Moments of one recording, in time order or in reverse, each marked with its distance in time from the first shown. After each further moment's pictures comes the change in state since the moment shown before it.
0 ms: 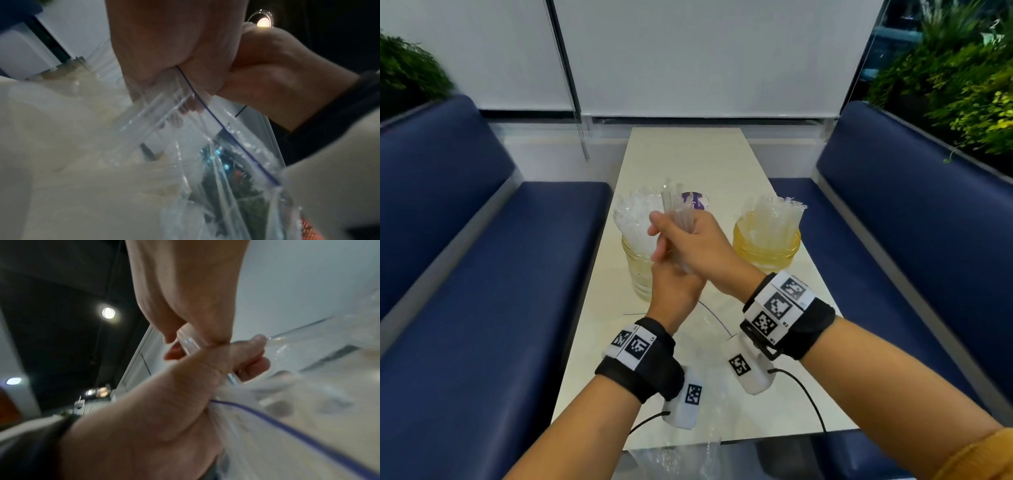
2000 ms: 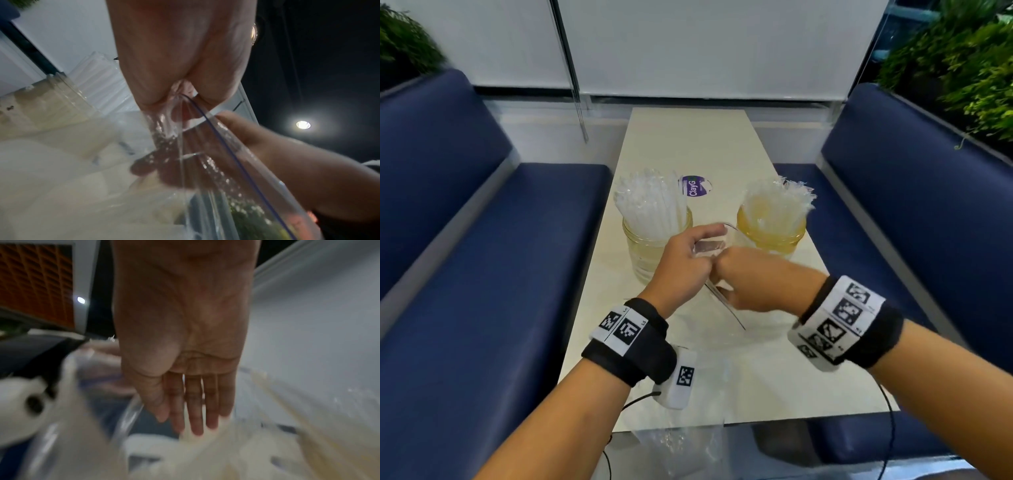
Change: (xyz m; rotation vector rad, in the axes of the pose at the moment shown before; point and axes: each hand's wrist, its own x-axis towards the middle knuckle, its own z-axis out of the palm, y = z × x) left_hand 0.002 0.007 -0.008 -0.031 -0.297 -0.057; right_hand -0.034 0.033 -0.057 -1.305 -0.601 -0.156
